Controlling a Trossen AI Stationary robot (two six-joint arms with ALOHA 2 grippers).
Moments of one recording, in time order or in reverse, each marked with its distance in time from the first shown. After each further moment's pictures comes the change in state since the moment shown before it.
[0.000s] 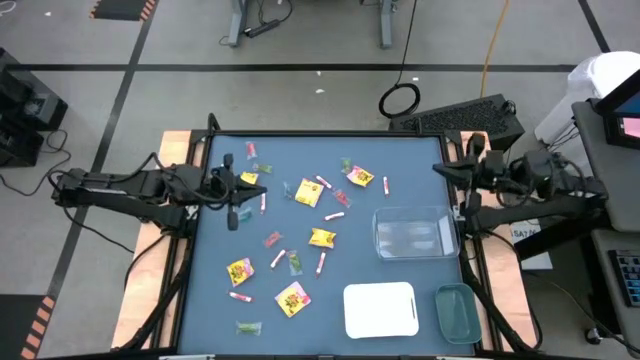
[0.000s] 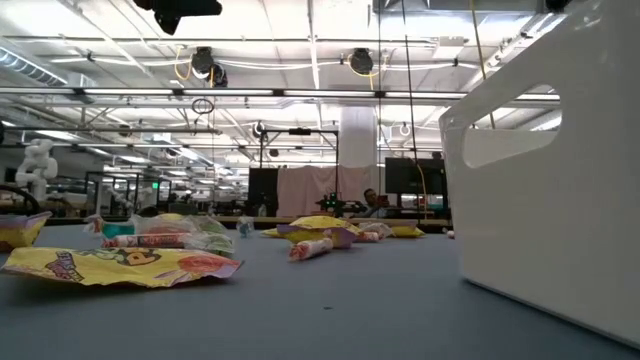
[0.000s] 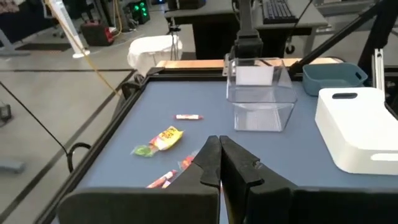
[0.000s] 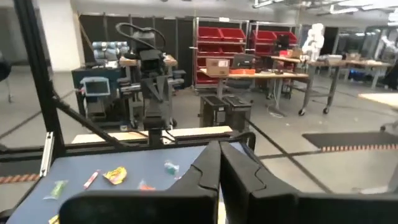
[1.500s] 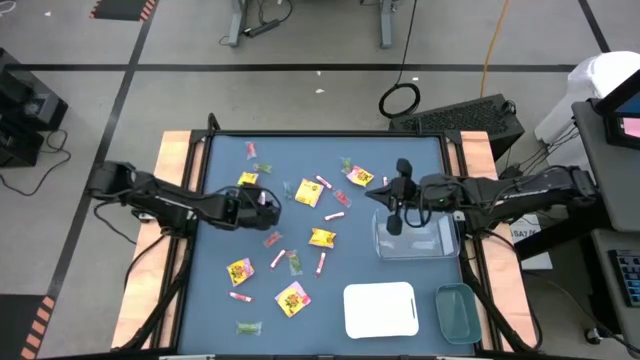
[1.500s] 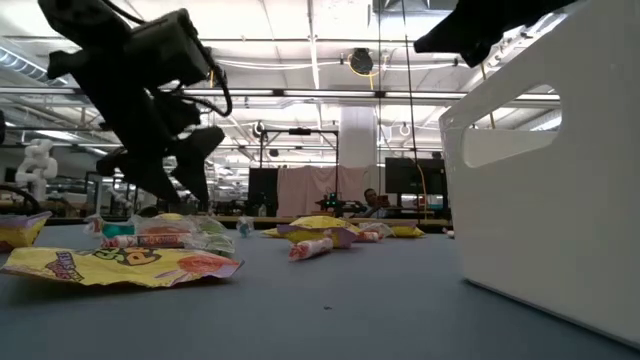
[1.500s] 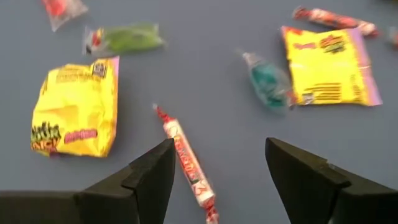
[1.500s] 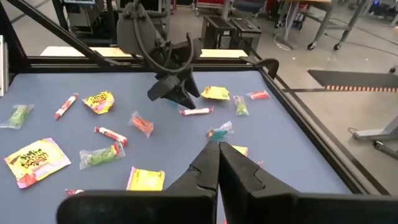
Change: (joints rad) left arm 0.000 0.604 -0.219 -0.062 -0.427 -1.161; right arm 0.000 0.549 -0.134 0.338 0.008 0.055
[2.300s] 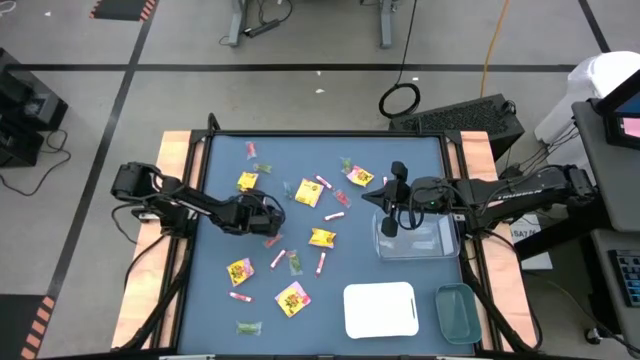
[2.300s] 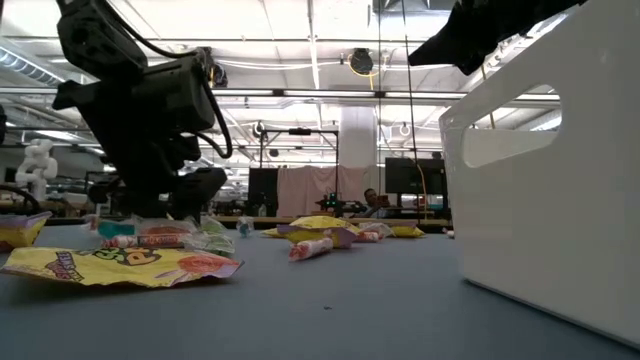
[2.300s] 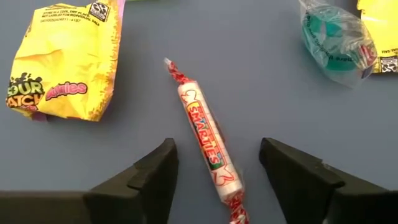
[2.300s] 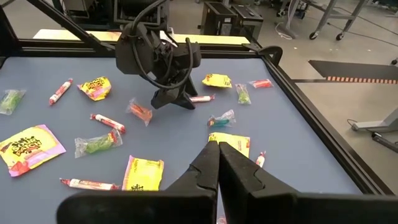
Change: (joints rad) left arm -0.001 0.220 0.003 0.051 -0.010 -0.114; right arm 0.000 0.057 0.000 0.005 0.003 0.000
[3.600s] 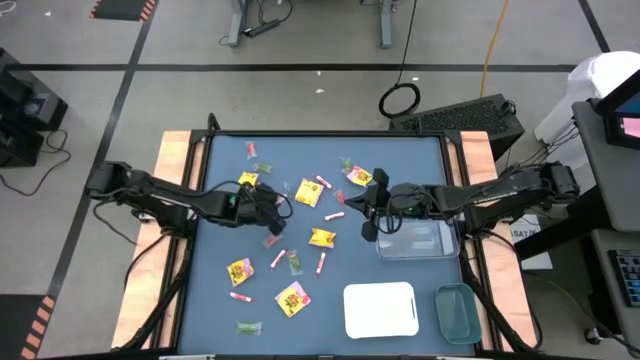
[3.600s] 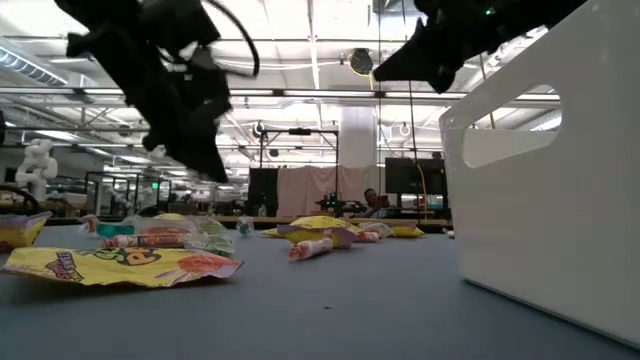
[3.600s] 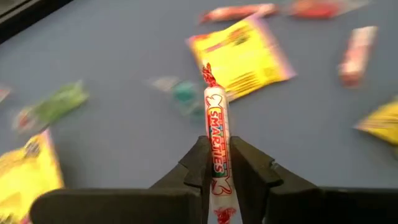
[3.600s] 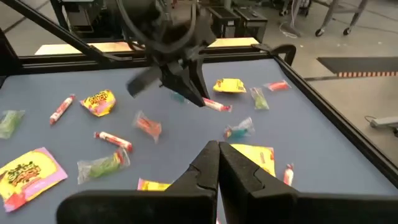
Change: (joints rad) left arm -0.003 -0.266 0.079 0.035 0.148 0.627; right arm 0.000 0.223 0.000 0.257 -0.013 0.061
